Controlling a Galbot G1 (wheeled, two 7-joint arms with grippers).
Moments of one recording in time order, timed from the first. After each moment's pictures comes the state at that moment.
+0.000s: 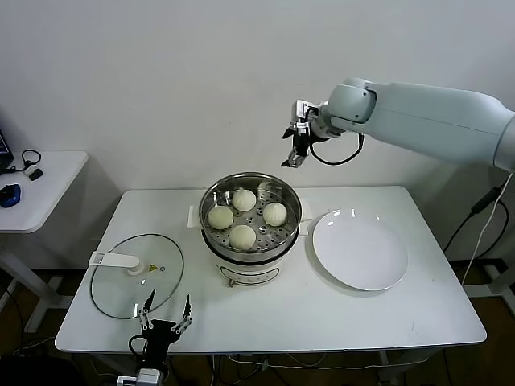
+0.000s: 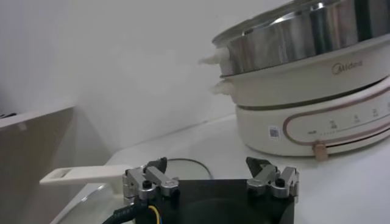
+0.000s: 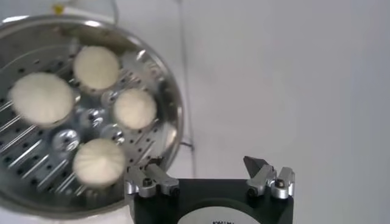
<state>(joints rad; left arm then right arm) 1.63 -1.61 -0.63 -1.73 0.30 -0.29 0.03 0.81 1.02 -1.54 1.24 0.89 -0.34 -0.54</state>
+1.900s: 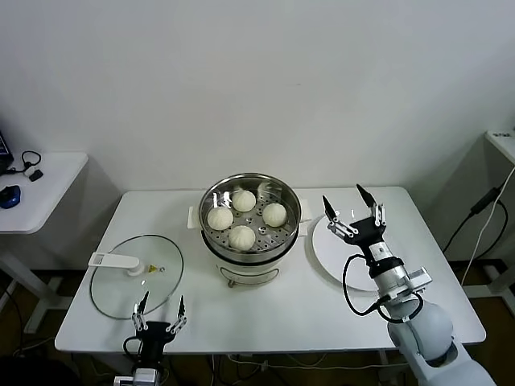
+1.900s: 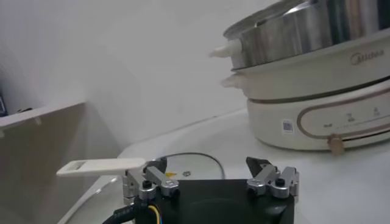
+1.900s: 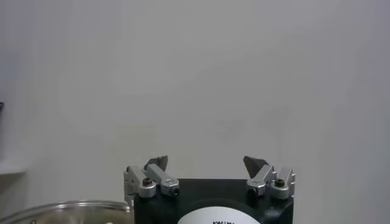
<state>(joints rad) 1.63 -1.61 -0.64 -1.73 0.30 -0.28 0.00 -1.35 1.07 0.45 2.01 0.37 0.15 -0.02</state>
